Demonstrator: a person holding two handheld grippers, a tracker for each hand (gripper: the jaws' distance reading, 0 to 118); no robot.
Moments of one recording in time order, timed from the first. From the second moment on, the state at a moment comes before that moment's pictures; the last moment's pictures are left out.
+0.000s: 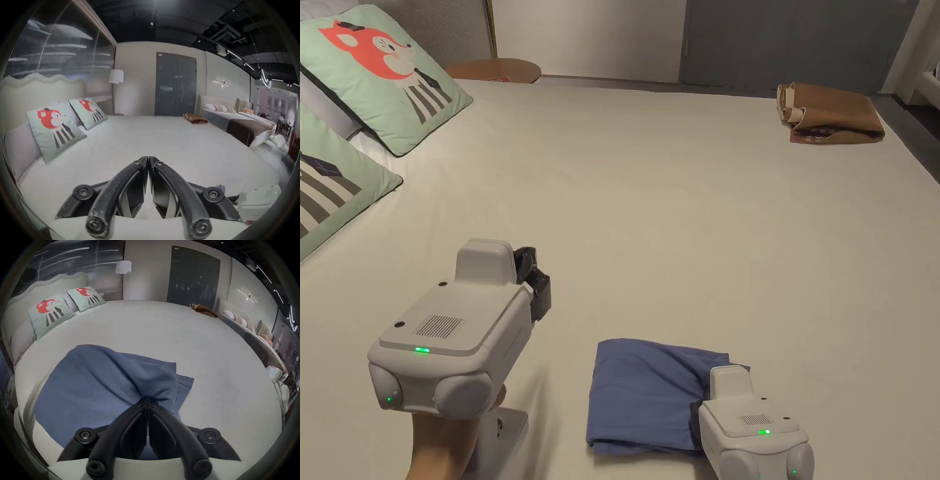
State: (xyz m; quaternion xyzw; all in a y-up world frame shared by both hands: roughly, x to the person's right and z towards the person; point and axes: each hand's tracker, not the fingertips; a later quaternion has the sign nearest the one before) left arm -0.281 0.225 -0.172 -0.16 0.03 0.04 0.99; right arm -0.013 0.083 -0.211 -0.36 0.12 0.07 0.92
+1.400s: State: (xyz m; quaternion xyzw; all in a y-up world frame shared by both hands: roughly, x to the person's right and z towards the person) left arm -0.318 0.110 -0.263 -0.51 -0.19 0.31 0.78; right arm -0.023 0.110 -0.212 -0.34 0.13 0.02 0.93
